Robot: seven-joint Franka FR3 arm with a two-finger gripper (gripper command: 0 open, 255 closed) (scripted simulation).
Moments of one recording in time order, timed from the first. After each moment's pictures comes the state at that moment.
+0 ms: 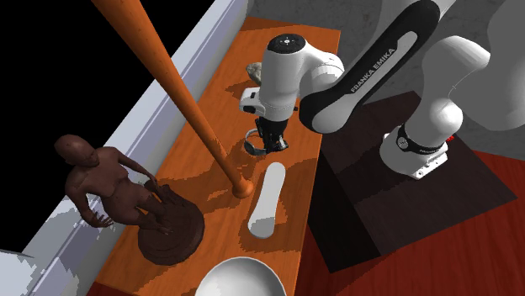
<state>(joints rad) -0.01 0.02 -0.27 -2.60 0.14 2.70 -0.65</state>
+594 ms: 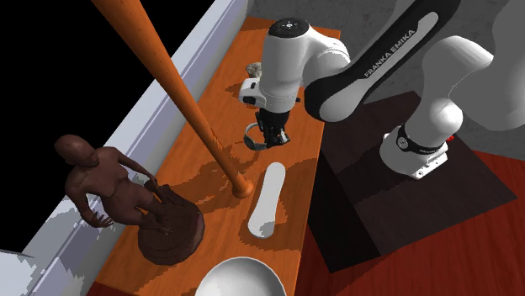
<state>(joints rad) -0.01 -0.06 -0.27 -2.59 0.07 2.61 -0.60</state>
